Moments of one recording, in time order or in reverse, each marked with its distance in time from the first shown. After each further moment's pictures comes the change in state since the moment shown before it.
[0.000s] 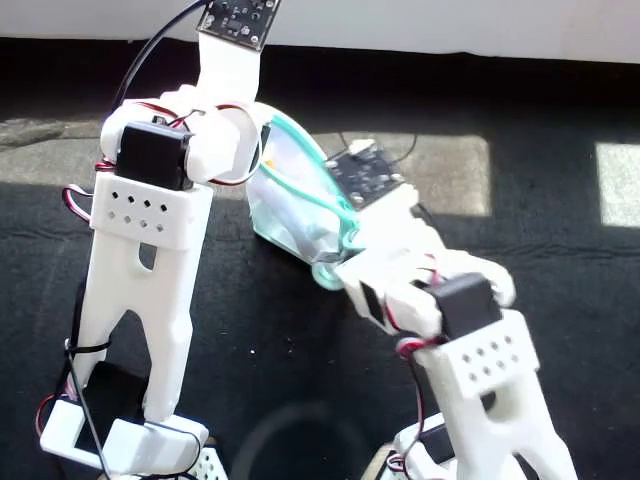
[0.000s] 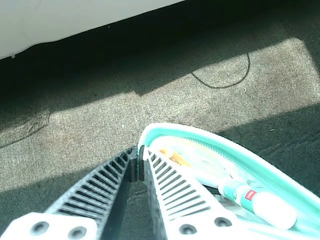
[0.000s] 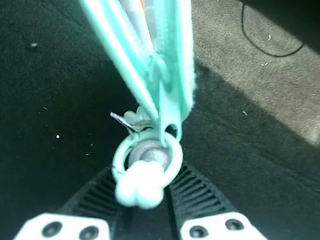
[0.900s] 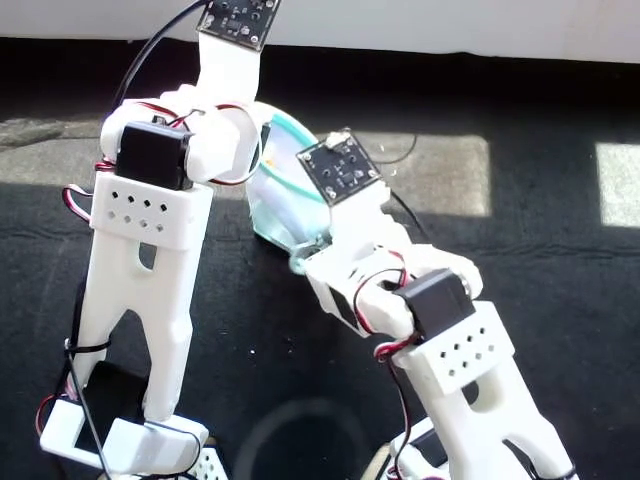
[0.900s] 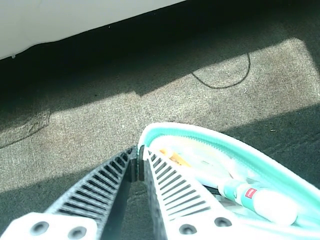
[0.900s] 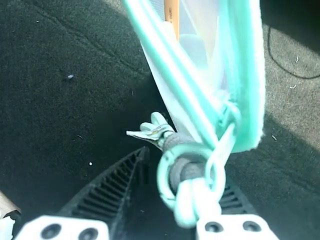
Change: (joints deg) left arm 0.0 0.0 0.0 0.0 0.0; right arm -8.2 5.3 -1.4 -5.3 -10.5
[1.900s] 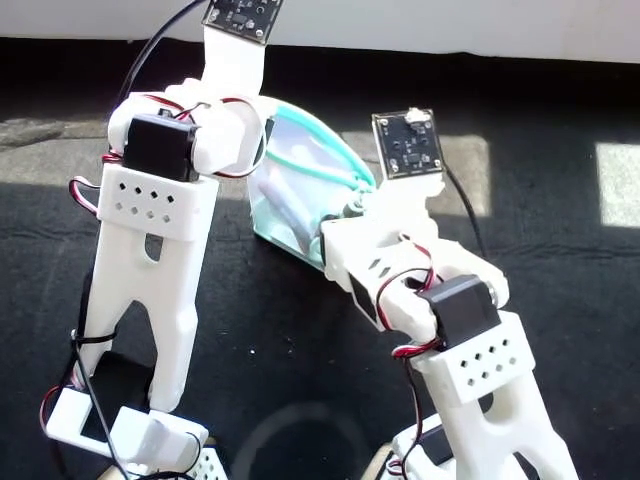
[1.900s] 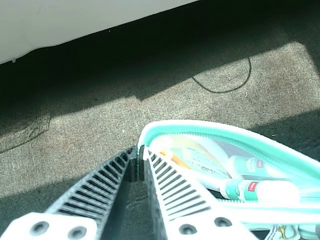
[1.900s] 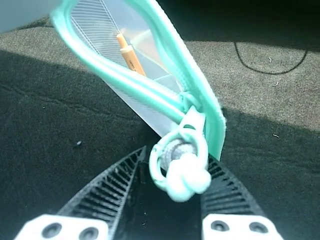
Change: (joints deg) left arm 0.0 4.2 -3.3 -0.1 0.0; right arm 5.1 -3.7 -0.1 -5.7 -15.4
